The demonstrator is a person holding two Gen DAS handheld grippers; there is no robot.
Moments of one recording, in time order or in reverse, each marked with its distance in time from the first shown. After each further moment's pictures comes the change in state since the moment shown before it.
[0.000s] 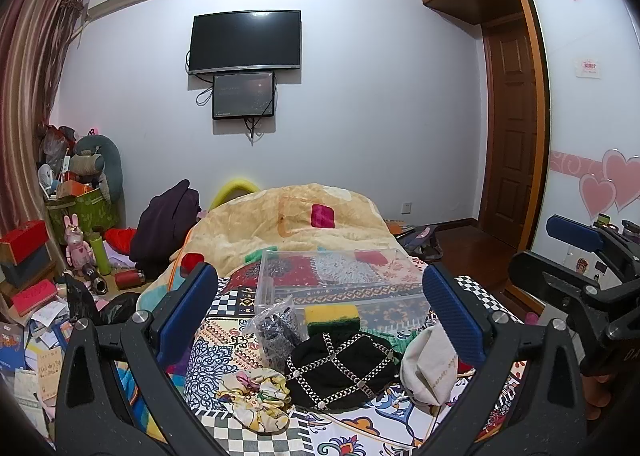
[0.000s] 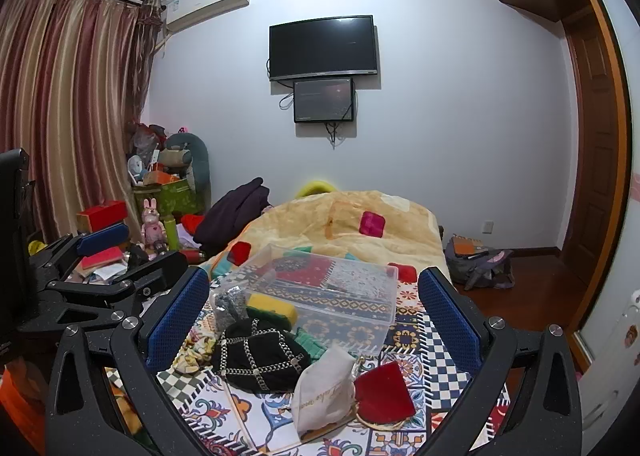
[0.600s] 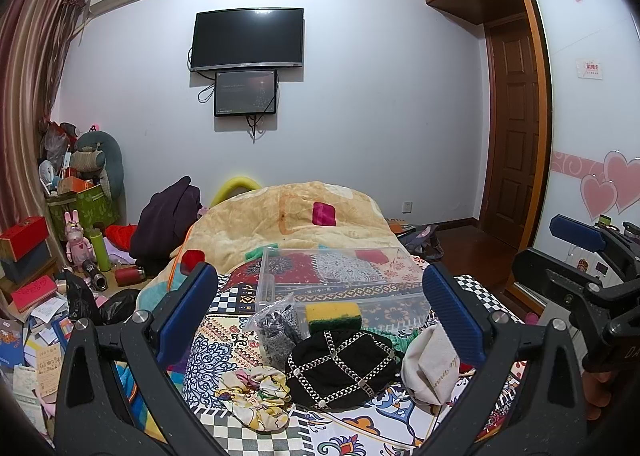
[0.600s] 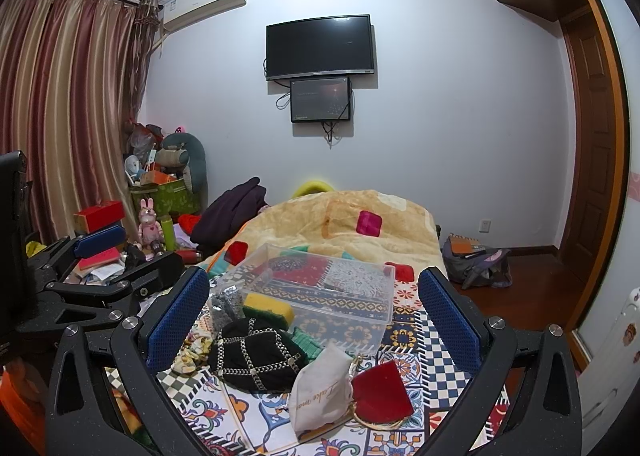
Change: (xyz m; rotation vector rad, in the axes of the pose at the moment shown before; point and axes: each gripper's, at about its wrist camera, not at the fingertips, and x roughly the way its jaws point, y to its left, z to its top) left arm 0.005 0.000 -0.008 -0.008 0.005 0.002; right arm 0.001 -0.004 -0.001 0.004 0.004 -0.011
